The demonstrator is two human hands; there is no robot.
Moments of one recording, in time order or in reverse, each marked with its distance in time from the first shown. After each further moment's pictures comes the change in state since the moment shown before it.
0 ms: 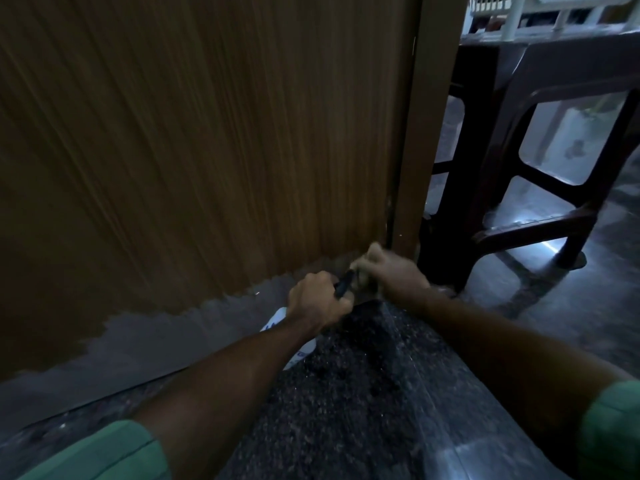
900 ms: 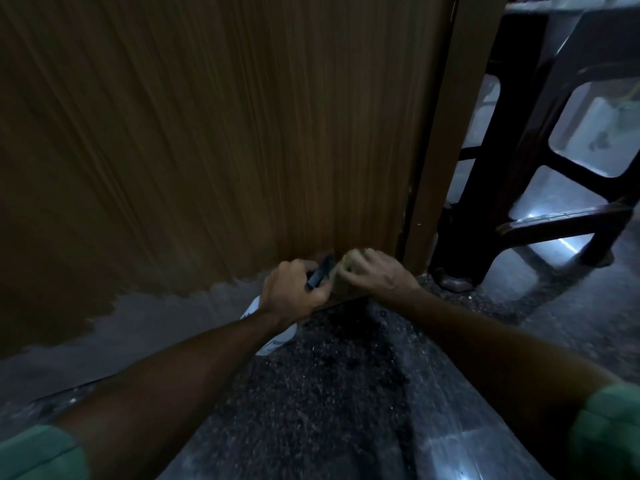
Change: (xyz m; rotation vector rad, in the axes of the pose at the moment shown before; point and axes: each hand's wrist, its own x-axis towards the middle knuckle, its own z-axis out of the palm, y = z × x) left_hand -0.006 -0.064 -0.017 -0.115 0.155 0.084; right_hand 0.025 -0.029 0.047 -0.230 0.364 -0.390
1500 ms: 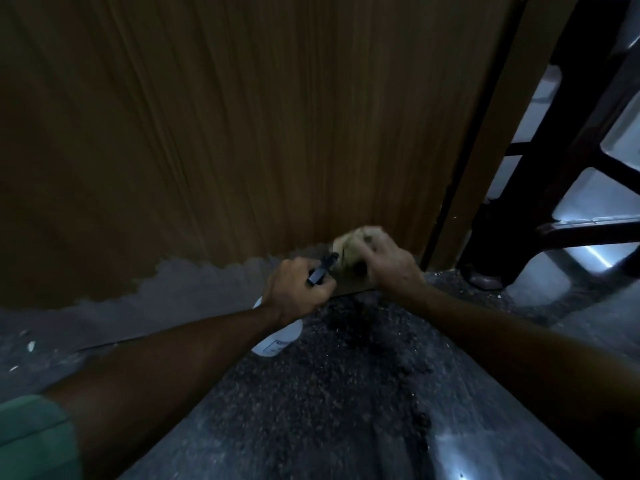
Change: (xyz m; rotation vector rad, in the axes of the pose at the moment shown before) left_hand -0.038 -0.036 -0.022 -0.127 0.027 -0.062; right_hand 0.044 -0.043 -0.020 0.234 0.019 0.263
